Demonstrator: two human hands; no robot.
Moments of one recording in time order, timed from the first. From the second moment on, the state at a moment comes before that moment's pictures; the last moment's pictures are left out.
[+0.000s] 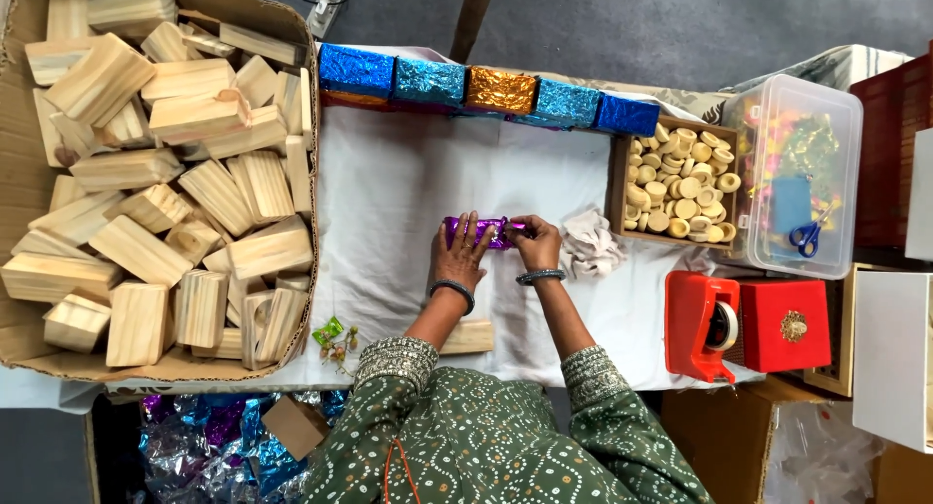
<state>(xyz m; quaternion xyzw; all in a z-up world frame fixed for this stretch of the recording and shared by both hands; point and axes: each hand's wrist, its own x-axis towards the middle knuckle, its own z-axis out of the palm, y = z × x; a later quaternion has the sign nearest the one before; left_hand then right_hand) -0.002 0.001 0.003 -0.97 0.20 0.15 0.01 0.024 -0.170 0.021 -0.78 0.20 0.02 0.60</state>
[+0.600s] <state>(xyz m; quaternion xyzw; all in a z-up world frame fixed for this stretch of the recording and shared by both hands) -0.001 -0.001 -0.005 -0.96 0.21 0.16 0.06 0.003 -0.157 0.011 -0.68 0.17 0.03 0.71</state>
